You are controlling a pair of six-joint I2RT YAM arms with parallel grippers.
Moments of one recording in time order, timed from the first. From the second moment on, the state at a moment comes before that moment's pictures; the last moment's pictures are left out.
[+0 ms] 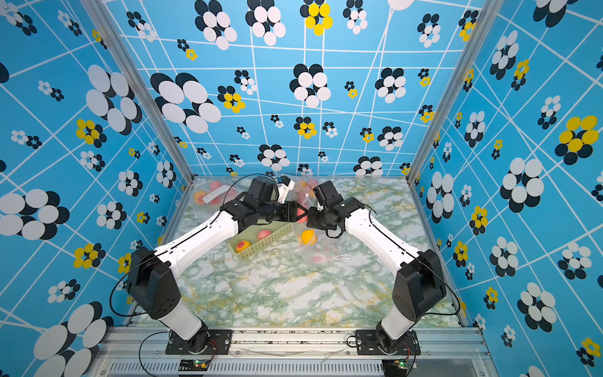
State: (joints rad) left arm -0.60 1.68 1.43 -0.39 0.42 -0.49; right arm 0.56 1.63 1.44 -0.76 -0.08 0.59
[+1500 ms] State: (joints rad) left arm -0.61 1.47 1.38 -0.62 -0.05 -0.29; right arm 0.57 1.63 1.44 -0.77 -0.06 0.59
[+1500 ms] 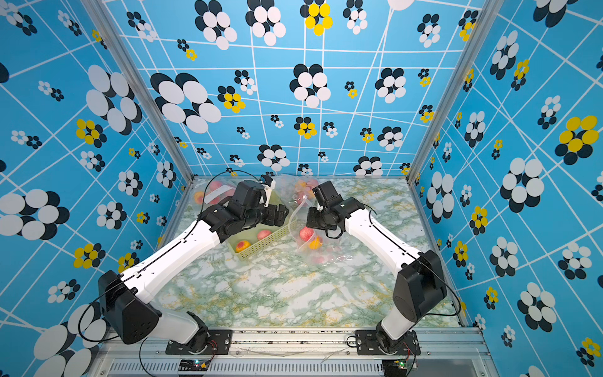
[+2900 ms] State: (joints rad) left arm -0.35 1.89 1.36 -0.74 0.13 -0.26; right arm 0.58 1.63 1.44 -0.79 -0.05 0.59
